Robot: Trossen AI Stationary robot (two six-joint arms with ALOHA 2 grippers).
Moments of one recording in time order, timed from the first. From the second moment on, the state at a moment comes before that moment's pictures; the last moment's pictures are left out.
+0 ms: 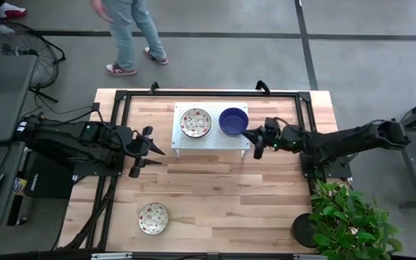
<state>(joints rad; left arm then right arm) -0.17 0.72 0.77 -0.58 -0.03 0.05 -0.04 1.01 0.36 0.54 0.27 0.49</state>
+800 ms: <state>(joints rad) -0.17 0.72 0.77 -0.58 -0.12 -0.02 -0.04 0.42 0.13 0.41 0.18 0.59</state>
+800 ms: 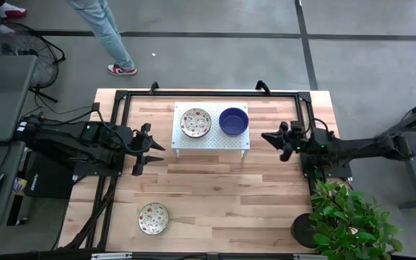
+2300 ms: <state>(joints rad) -0.17 0.72 0.77 -0.59 -0.08 -0.02 -0.04 0.23 0.01 0.08 0.06 0.57</state>
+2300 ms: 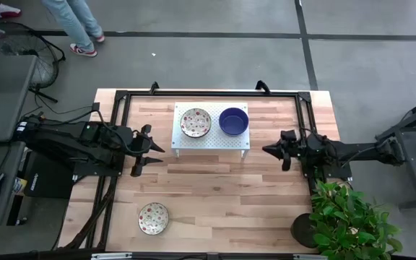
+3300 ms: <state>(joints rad) -0.17 0.72 0.77 -0.60 -0.07 -0.03 -0.04 0.23 0.01 0.02 -0.01 0.29</state>
